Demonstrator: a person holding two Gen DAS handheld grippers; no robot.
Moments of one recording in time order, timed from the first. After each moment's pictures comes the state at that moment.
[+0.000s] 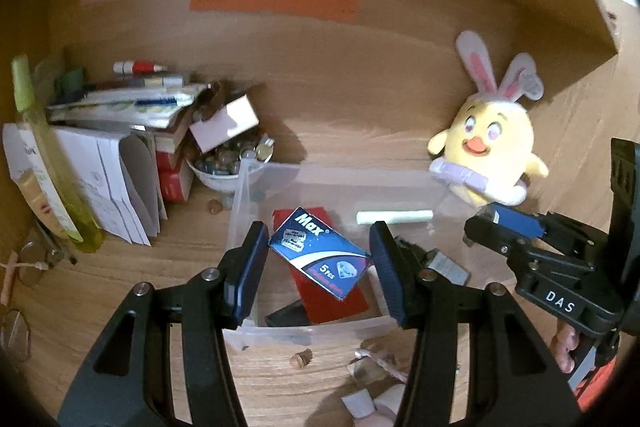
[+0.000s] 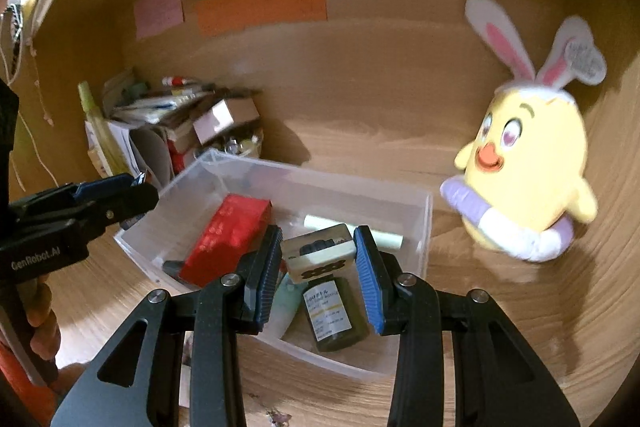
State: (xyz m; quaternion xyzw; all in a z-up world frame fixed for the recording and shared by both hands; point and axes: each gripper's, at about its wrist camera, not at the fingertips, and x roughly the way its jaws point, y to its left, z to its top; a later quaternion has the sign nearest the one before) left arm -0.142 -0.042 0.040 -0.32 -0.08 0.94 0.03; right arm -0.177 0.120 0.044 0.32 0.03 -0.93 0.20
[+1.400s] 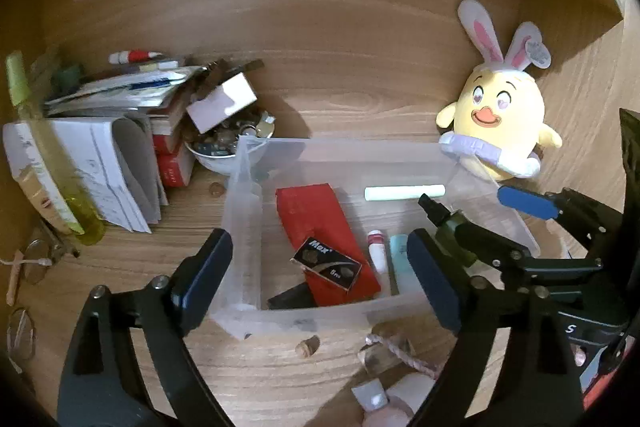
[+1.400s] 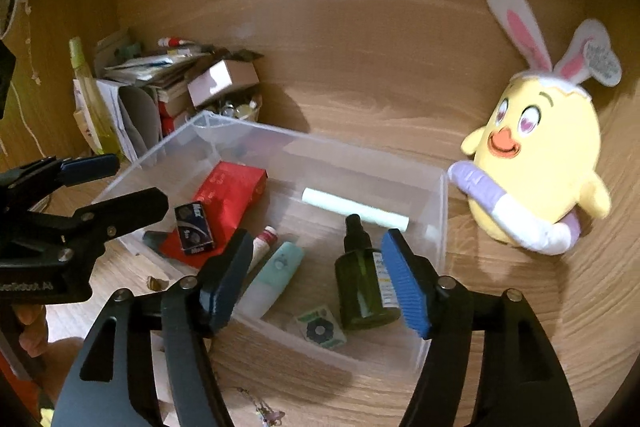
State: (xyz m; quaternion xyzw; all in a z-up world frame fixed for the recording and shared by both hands) left arm -0.137 -0.030 0.027 -0.34 -0.05 0.94 0.01; right arm -0.174 0.103 0.027 0.33 0.09 -0.92 0.19
